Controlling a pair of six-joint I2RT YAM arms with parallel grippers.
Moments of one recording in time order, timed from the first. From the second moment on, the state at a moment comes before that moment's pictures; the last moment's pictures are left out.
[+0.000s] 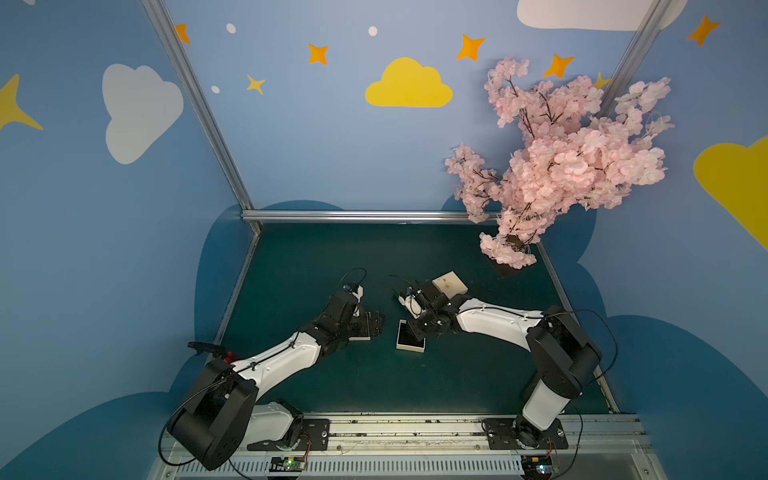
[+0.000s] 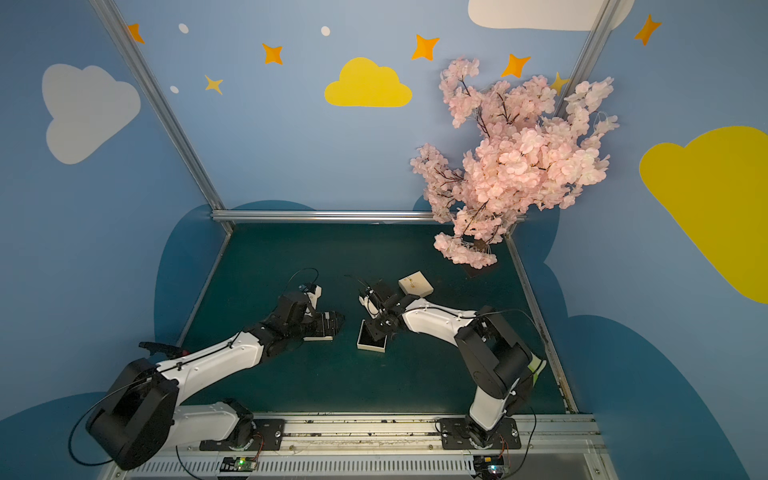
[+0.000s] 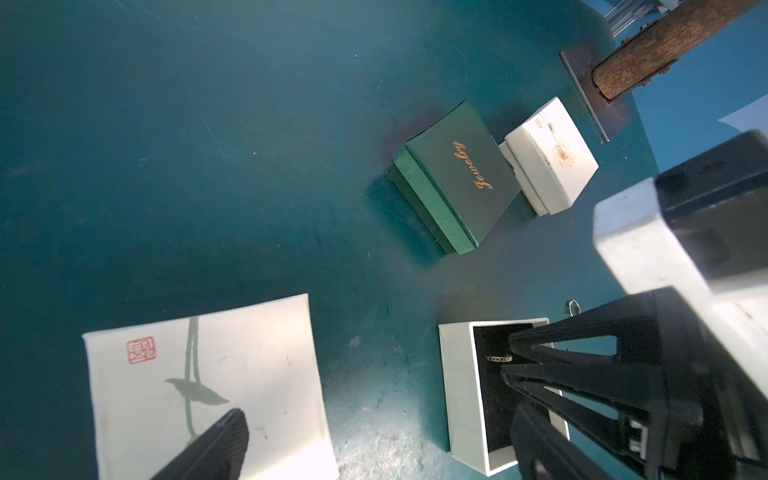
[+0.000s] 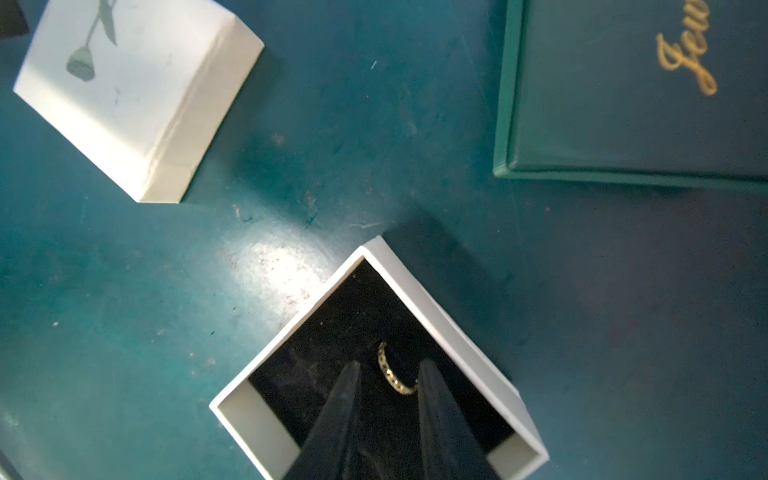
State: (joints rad) left arm -0.54 1.29 0.58 -0.02 0.11 -0.55; right arm 0.82 1.73 1.05 -0.43 -0.11 0.15
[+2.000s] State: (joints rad) left arm -0.61 1.38 0.63 -0.01 0.12 -0.61; right arm 0.88 1.59 0.96 -0.49 0.18 0.66
